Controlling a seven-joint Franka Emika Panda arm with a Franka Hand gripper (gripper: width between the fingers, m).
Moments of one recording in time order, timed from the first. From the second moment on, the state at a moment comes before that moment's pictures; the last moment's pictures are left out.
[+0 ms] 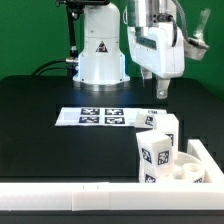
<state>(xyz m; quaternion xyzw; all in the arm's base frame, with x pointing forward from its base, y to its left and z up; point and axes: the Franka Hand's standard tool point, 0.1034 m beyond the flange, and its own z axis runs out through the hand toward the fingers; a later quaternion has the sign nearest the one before) 0.443 0.090 0.100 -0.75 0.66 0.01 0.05</state>
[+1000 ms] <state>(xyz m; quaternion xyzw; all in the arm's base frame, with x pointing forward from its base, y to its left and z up) 0.401 0.075 0.057 -0.68 0.73 -0.01 0.06</state>
